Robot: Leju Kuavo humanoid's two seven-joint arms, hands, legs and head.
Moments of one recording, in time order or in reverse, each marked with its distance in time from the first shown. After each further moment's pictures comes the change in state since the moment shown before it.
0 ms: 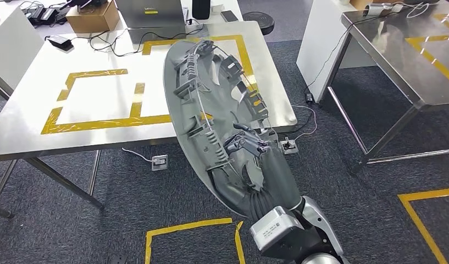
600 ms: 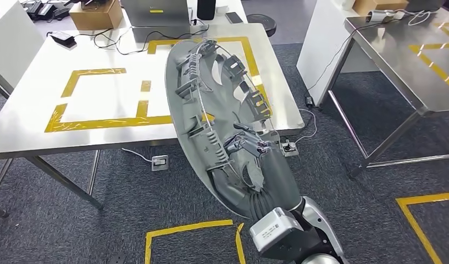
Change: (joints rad) left arm -0.001 0.001 0.000 0.000 0.014 -0.011 -0.014; right arm 0.001 0.000 -0.001 0.000 0.007 0.004 -0.001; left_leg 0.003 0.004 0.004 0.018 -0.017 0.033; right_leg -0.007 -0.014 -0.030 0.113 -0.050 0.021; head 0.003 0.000
